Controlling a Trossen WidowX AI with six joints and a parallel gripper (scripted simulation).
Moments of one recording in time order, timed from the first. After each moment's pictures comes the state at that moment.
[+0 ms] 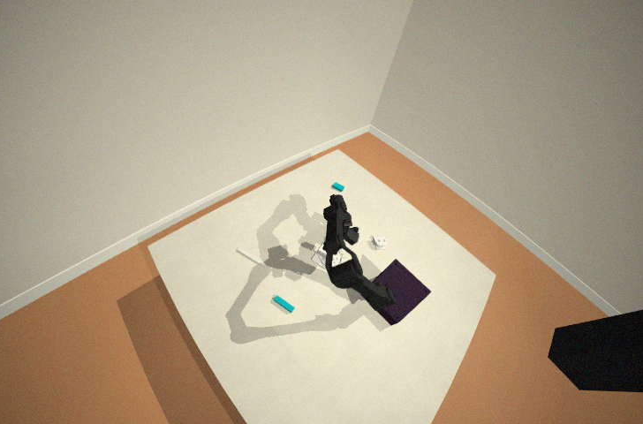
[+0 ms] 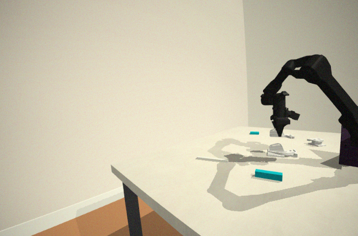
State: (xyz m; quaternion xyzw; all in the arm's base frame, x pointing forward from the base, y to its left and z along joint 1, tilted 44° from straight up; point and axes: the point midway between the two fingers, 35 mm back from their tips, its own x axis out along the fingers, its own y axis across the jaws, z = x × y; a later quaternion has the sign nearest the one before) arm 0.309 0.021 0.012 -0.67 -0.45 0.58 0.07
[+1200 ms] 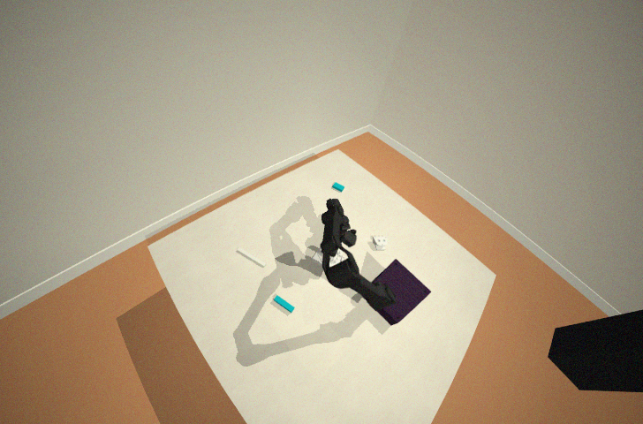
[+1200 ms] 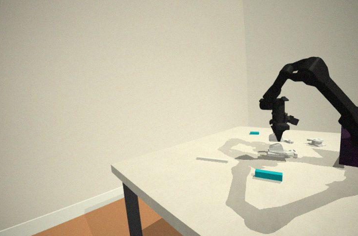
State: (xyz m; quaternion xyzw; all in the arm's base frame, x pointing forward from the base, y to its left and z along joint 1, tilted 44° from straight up) arm 0.311 0.039 -0.006 -0.68 -0.45 0.58 0.07
